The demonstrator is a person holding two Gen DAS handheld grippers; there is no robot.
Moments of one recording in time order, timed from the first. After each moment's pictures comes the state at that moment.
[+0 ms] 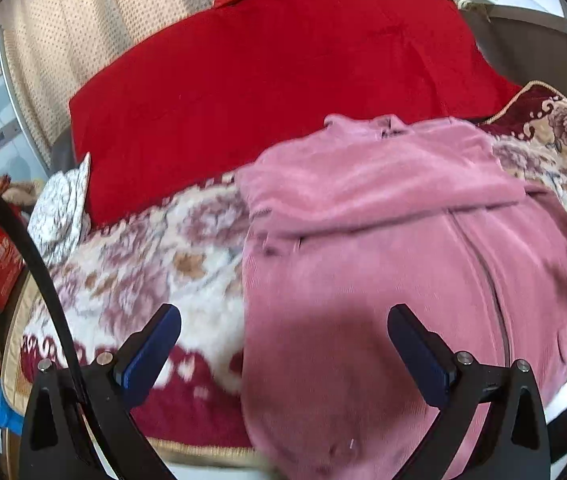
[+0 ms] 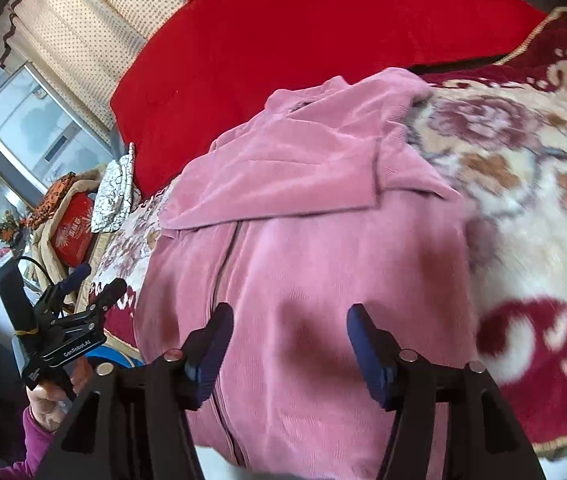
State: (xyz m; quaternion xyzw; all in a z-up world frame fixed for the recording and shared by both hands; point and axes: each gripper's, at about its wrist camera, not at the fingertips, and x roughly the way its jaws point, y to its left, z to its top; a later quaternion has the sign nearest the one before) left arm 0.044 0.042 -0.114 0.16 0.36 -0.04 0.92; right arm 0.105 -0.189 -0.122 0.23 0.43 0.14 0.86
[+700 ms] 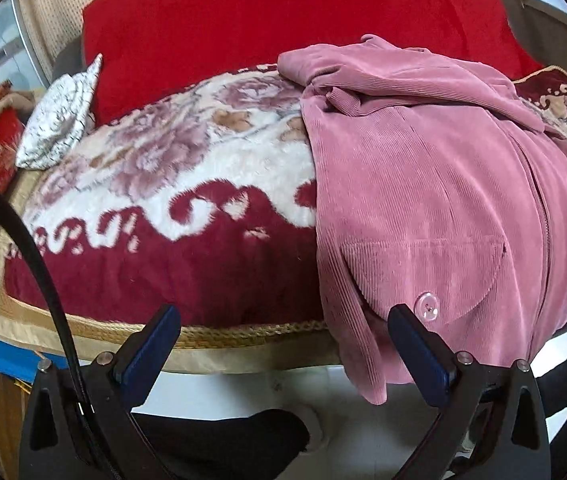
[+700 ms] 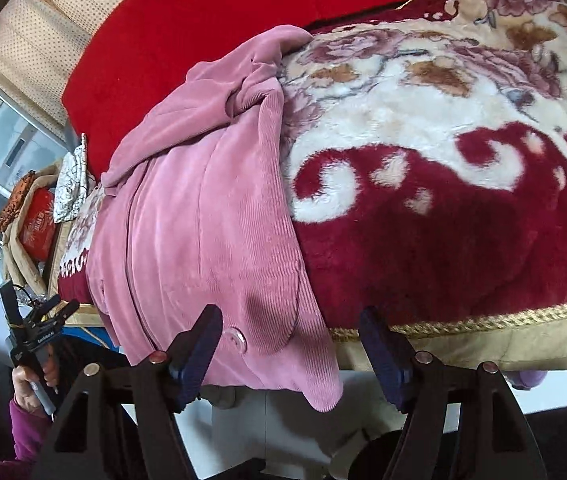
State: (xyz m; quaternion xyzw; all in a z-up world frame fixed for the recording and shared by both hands) left arm 0.007 0.130 -0.172 0.10 0.47 -0.03 0.88; right arm 0.032 -0.259 -0.164 0.24 0.50 0.08 0.83
